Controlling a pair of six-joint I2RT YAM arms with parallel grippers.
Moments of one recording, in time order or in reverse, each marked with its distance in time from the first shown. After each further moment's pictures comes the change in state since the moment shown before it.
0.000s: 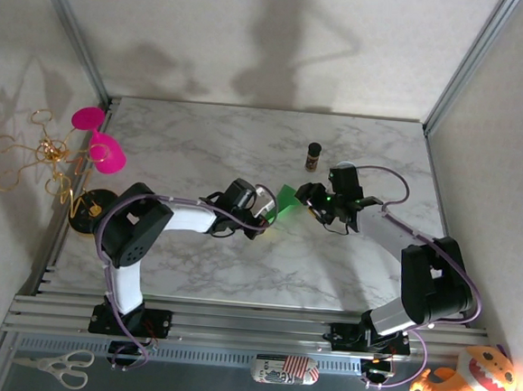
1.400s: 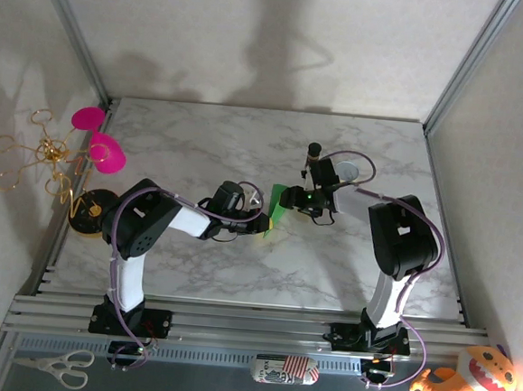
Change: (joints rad) left arm 0.063 0.077 -0.127 0.395 0.255 -0.650; right arm 0.048 0.358 0.217 -0.059 0.007 -0.410
